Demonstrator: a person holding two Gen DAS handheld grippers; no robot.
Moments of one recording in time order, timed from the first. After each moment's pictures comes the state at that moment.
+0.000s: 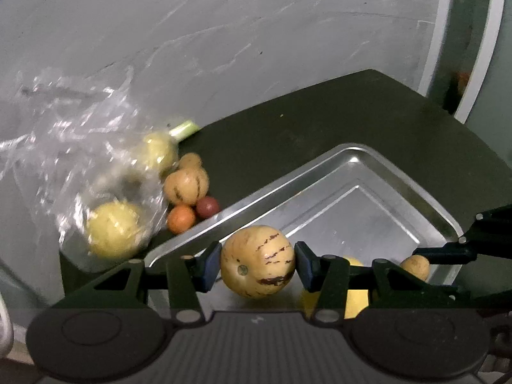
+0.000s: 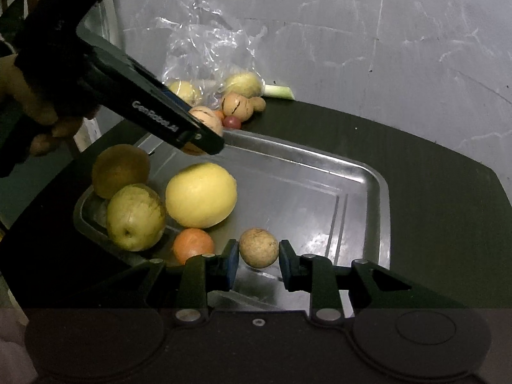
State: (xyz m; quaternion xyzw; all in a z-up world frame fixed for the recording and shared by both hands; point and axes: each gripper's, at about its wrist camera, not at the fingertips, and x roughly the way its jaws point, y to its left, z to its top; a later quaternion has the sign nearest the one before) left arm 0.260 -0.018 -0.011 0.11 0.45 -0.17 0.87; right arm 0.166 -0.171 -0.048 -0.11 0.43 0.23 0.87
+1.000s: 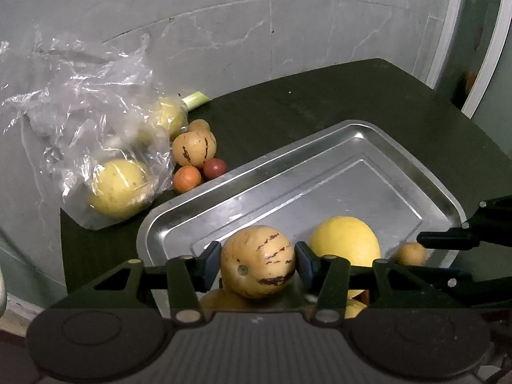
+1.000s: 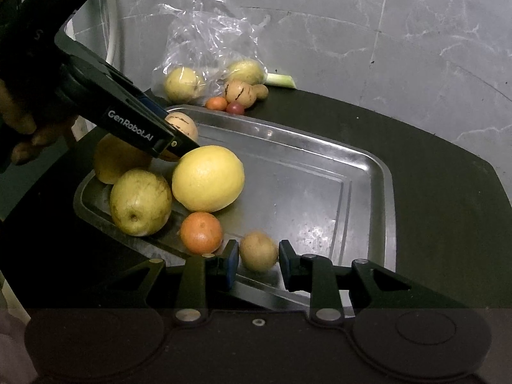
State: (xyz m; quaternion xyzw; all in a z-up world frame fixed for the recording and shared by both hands) left arm 0.240 -0.009 -0.019 0.09 0.47 -0.15 0.87; right arm 0.159 -0.164 -0.051 -0.12 0.44 0.22 0.86
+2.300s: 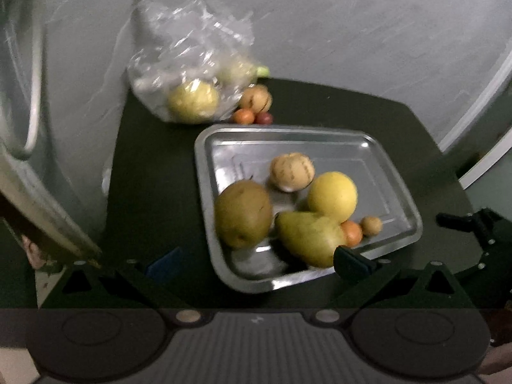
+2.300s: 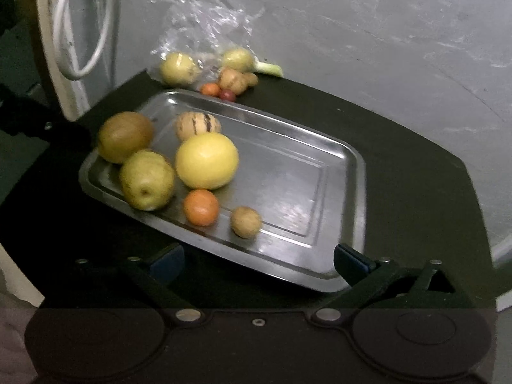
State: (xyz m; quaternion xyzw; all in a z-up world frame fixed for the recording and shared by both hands) left arm 0.151 0.060 0.012 -0.10 0.50 -0.08 0.86; right arm 0.138 -0.164 -0.023 -0.18 0.48 0.17 0.85
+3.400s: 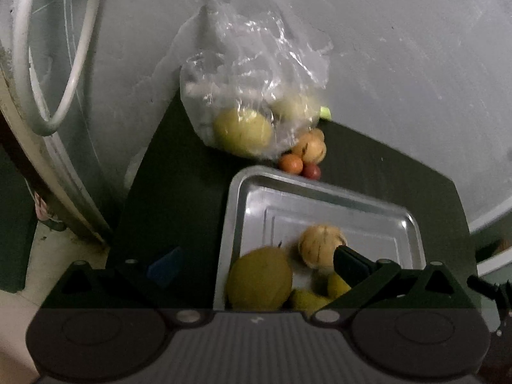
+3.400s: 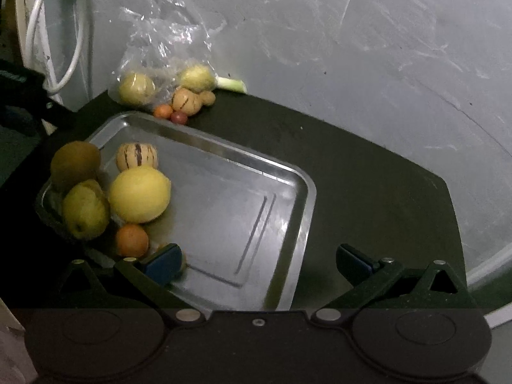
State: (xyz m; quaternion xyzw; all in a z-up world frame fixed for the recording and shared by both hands) left arm 0.209 0.074 0.012 -0.21 0.48 0.04 0.85; right arm 0.199 -0.201 -0.011 -0.18 0.45 0.18 0.86
